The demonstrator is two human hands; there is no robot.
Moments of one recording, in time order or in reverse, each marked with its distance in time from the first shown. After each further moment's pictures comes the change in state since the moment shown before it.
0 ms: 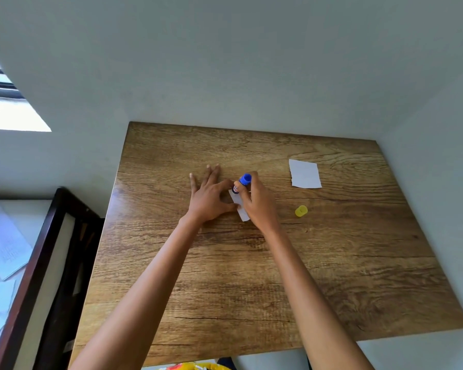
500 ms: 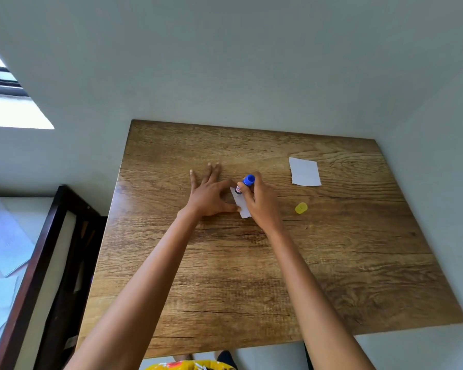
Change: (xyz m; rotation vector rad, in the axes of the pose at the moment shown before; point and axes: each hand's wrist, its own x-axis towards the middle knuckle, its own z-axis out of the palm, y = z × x) left_hand -0.001 -0.004 -0.008 0.071 -0.121 0.014; right_hand -0.009 0.000 -0.006 -0.007 -0.036 0.043
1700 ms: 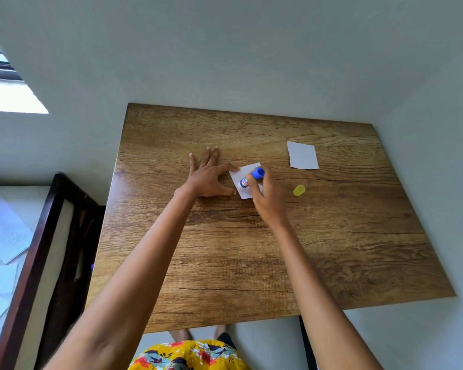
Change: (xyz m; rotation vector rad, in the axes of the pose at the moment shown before) left_hand 0.000 -0.002 -0.006 0.023 -0.082 0.027; right_hand -0.033 0.001 -0.009 0.150 0.083 0.037
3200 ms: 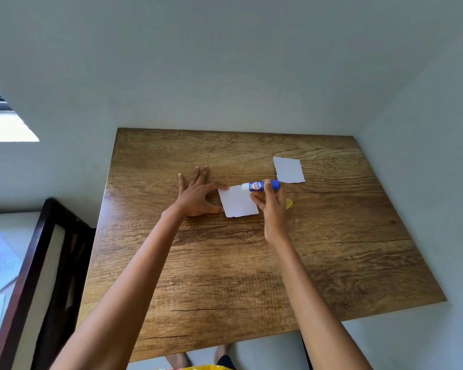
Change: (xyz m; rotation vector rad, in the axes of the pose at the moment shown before) left_hand -0.006 0.002 -0.005 -0.042 -0.006 0.026; right_hand 0.005 0.001 -0.017 0.921 0.258 0.443
